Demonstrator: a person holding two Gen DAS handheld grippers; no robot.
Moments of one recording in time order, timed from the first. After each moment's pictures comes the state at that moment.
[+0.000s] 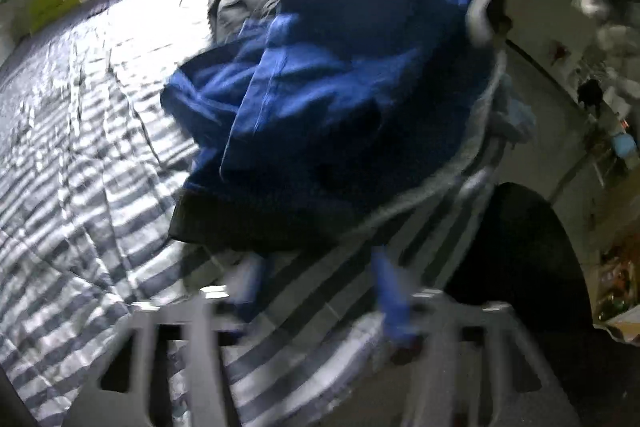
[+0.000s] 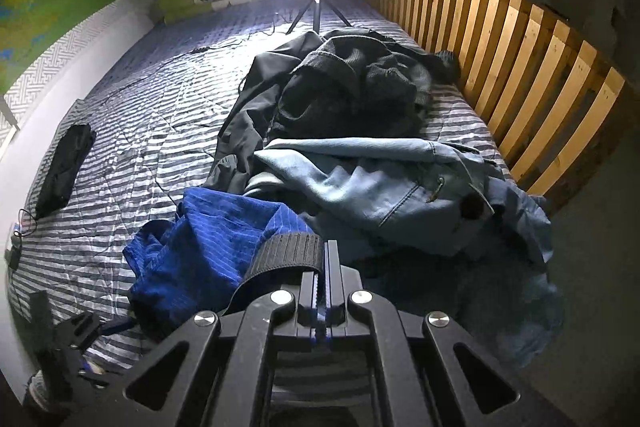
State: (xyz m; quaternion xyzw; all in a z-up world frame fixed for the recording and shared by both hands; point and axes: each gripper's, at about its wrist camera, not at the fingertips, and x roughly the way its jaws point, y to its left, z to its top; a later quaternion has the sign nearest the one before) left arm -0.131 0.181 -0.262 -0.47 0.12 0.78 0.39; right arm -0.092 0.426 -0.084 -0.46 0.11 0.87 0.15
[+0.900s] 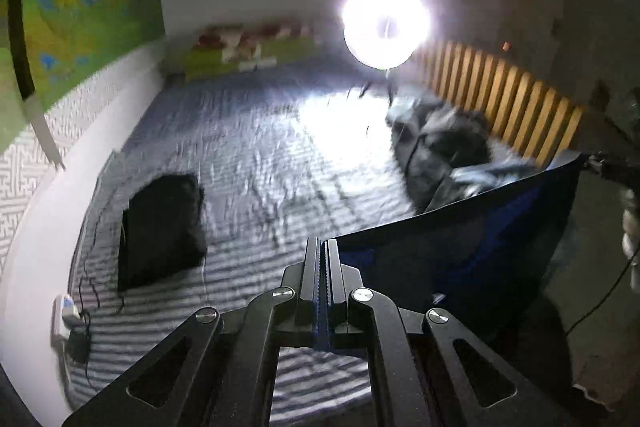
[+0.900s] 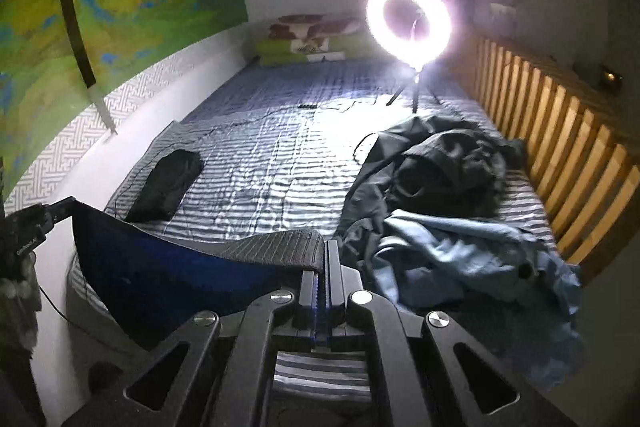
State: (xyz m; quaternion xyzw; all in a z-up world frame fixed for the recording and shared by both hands) left arm -0.146 -0.016 0.017 -0.37 0.11 0.90 0.19; right arm -0.073 0.320 0.017 -0.38 0.10 0.92 0.02
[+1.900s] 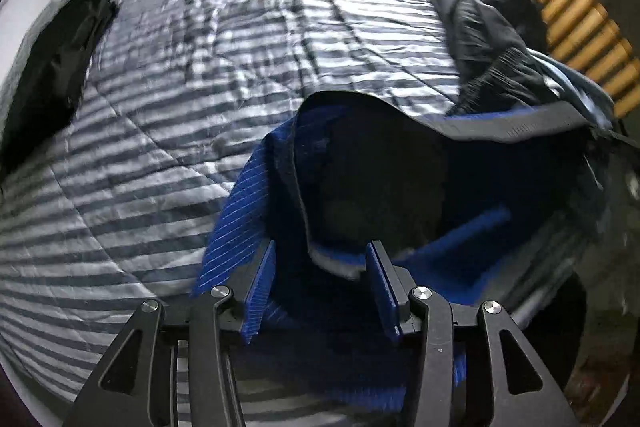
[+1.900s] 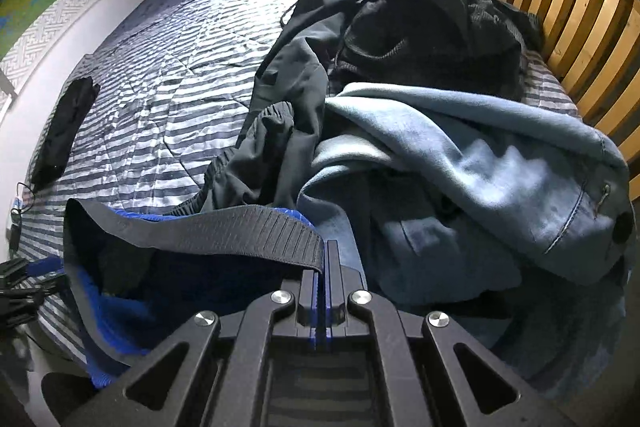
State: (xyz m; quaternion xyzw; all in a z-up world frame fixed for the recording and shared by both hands) left arm -0.243 0.058 -0.227 -0.60 0.03 0.78 0.17; right arm -0.182 0.382 -0.169 -0.54 0.12 0.83 0.09
